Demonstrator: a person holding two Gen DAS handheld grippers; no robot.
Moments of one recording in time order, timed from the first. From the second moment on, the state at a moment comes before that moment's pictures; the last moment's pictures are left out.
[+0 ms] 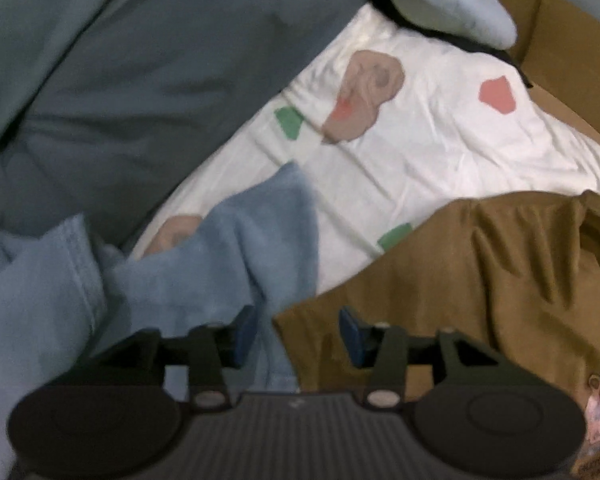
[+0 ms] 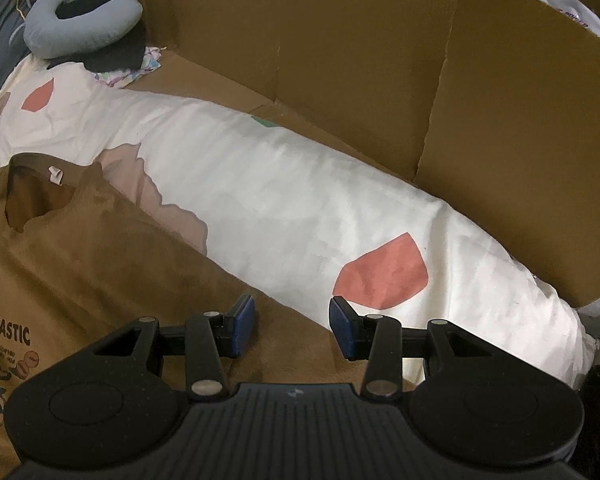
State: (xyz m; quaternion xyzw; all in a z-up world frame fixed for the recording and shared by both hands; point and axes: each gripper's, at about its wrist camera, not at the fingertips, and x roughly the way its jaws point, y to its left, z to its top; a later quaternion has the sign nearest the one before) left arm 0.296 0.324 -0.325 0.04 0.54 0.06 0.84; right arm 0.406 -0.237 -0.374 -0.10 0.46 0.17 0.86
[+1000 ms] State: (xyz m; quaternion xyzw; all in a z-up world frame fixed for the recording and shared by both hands) left arm 0.391 0.193 -0.358 0.13 0.52 -0.10 0.84; right arm 0.409 -0.210 -0.396 -0.13 0.47 0.22 0.84
